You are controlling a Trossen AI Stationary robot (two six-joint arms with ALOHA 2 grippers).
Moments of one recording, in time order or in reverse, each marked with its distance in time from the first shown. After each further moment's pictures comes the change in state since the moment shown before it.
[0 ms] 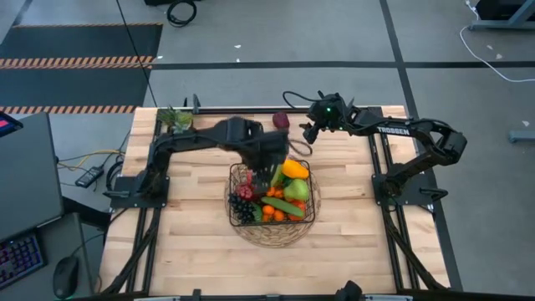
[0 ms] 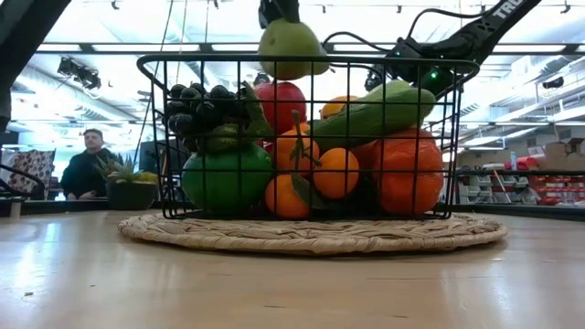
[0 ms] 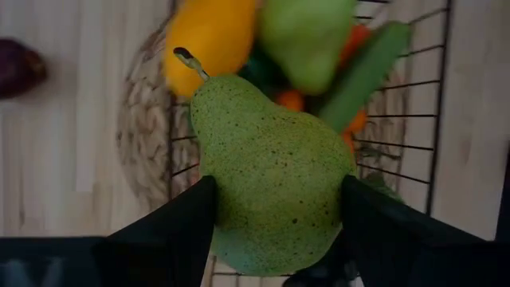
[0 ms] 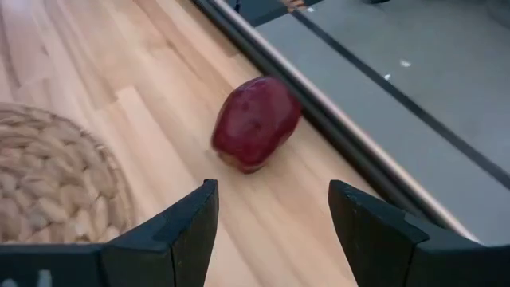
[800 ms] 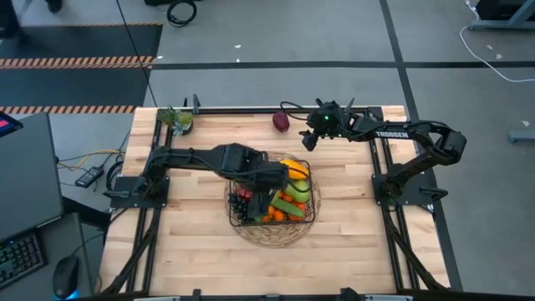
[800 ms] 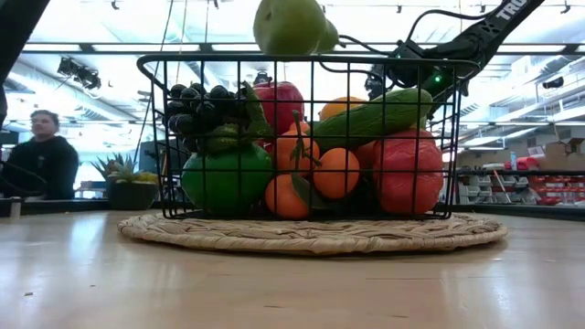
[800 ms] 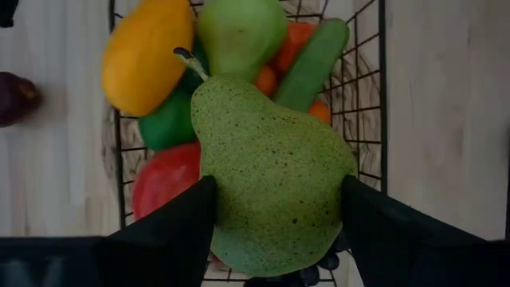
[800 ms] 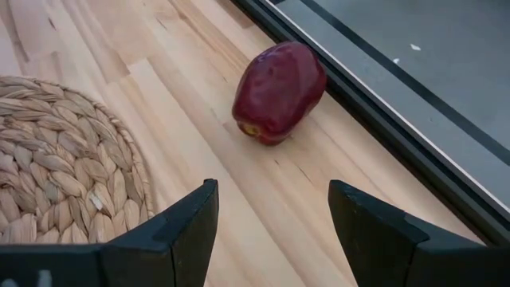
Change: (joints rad) left arm -0.192 -0.001 -0.001 0.024 -0.144 -0.080; right arm 0.064 0.000 -0.055 0.011 0.039 0.053
